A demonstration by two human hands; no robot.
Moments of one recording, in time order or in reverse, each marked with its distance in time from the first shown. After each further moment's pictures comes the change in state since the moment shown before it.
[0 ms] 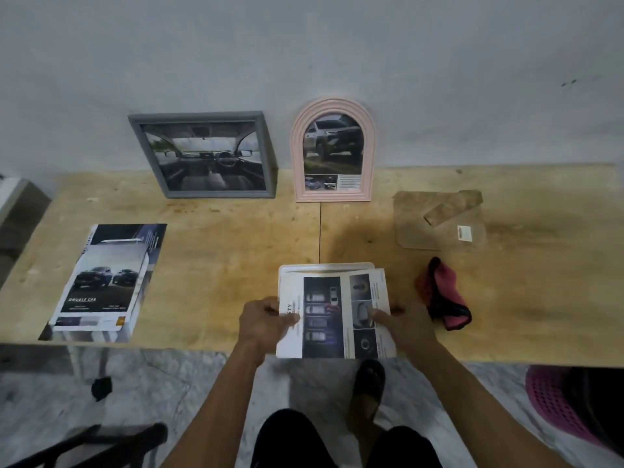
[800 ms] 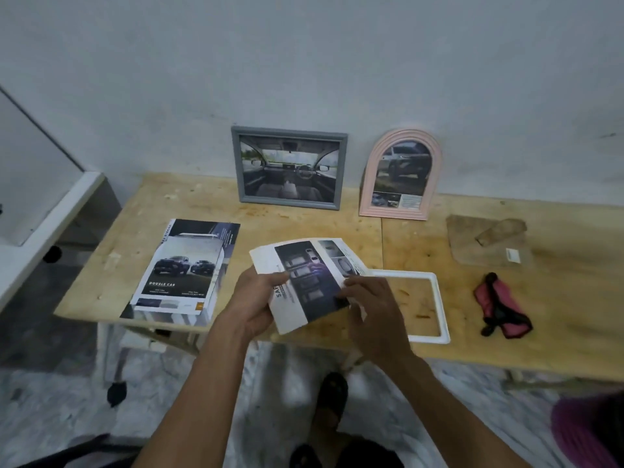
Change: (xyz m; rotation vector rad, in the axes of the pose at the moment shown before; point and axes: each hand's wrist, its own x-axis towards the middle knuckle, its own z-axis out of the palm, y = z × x) left_hand -0.017 0.000 -0.188 -0.721 -0.233 0.056; right_hand -0.093 -0.053 0.190 -0.527 0.220 -1.129
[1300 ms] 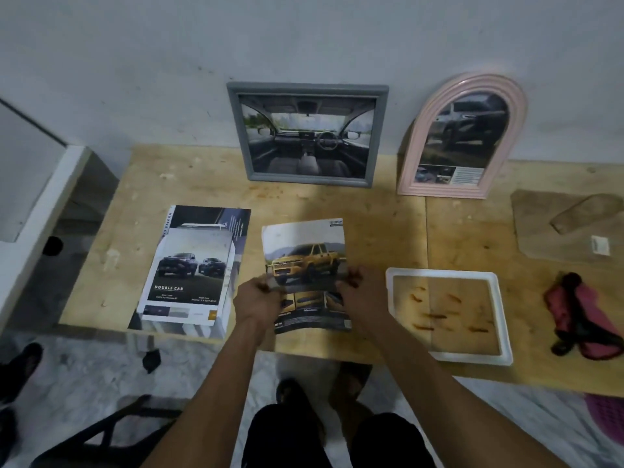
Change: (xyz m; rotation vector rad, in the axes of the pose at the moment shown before) left_hand 0.130 -0.037 -0.068 0.614 0.423 -0.088; right_hand 0.080 0.033 0.124 0.378 -0.351 0.983
